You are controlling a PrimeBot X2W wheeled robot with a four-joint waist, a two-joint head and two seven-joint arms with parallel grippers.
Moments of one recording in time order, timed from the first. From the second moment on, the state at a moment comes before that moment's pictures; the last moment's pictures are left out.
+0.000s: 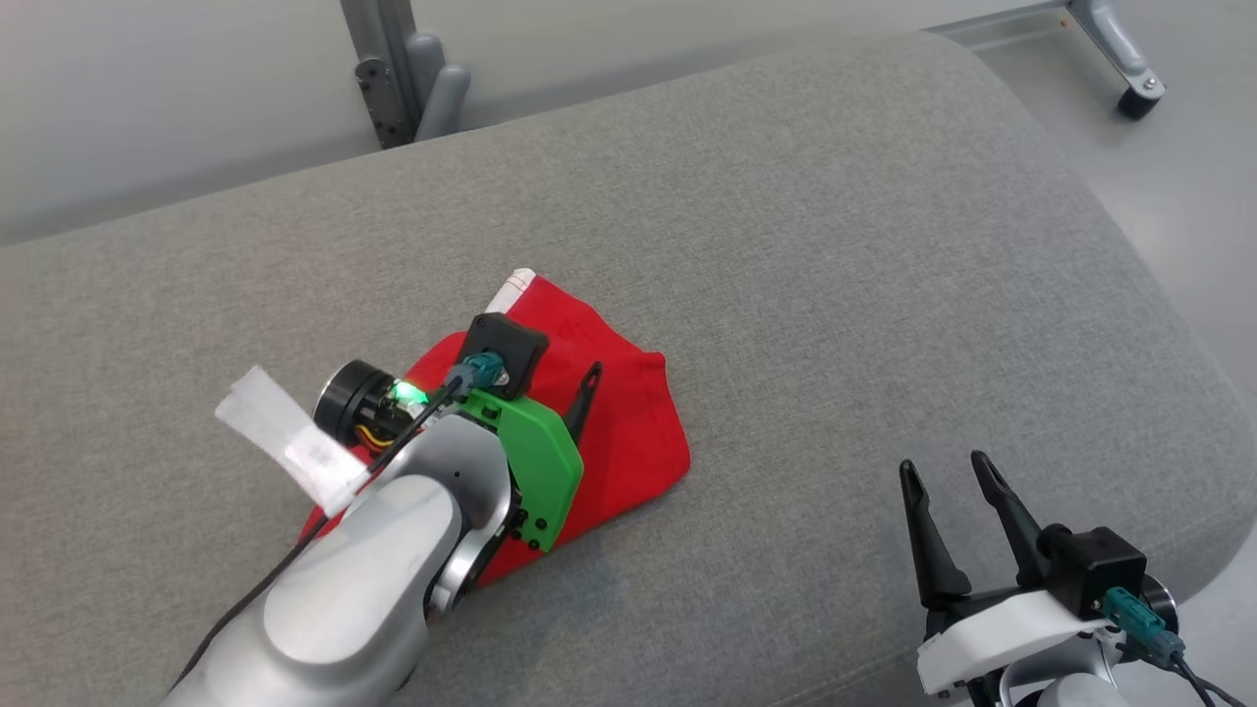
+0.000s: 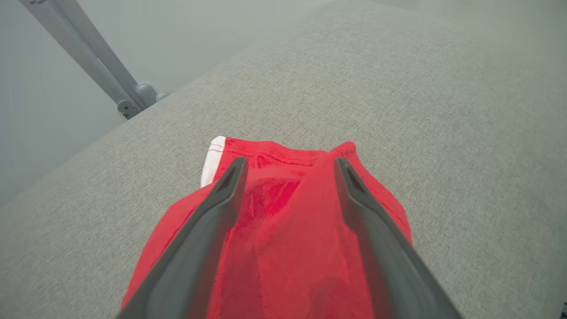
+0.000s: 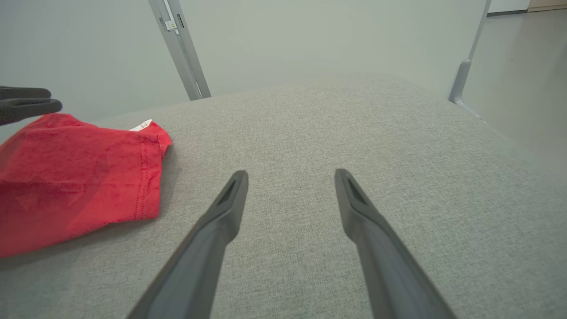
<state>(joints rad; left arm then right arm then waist) -0.62 0.30 -0.85 0.29 -0.55 0.12 0.24 -0.01 -0.05 0.07 0.19 0.17 0.13 -0.26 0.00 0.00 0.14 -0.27</state>
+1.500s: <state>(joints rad) -0.78 0.45 -0.68 0.44 -0.86 -0.12 0.29 -0.08 -0.05 0.07 0.20 0.23 0.13 -0.26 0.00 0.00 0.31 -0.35</state>
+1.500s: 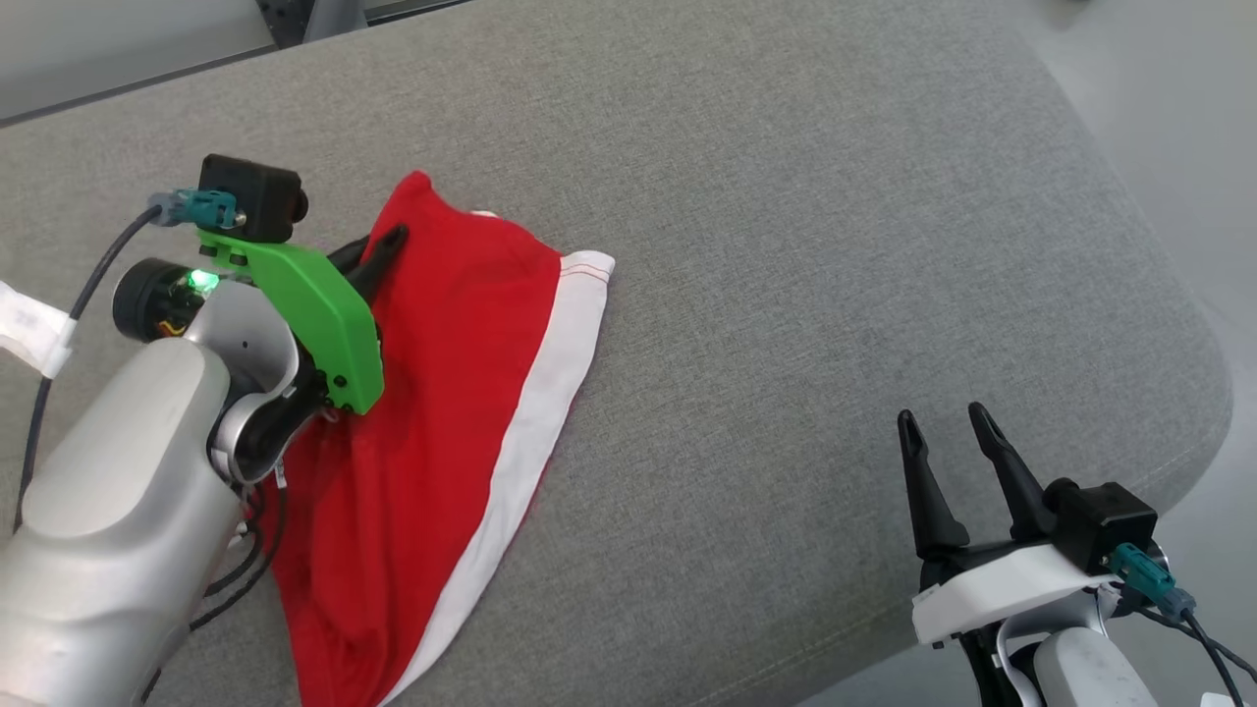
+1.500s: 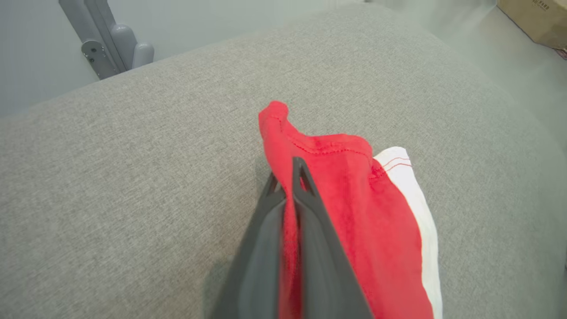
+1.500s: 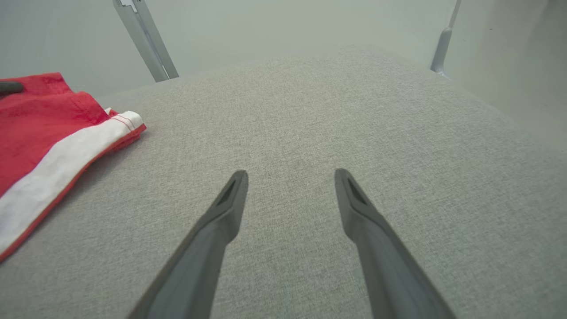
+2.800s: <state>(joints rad) -0.05 0.25 -0.56 0.20 -0.69 0.03 -0.26 0.07 -0.05 -0.03 0.17 0.09 0.13 -0.26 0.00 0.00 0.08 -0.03</state>
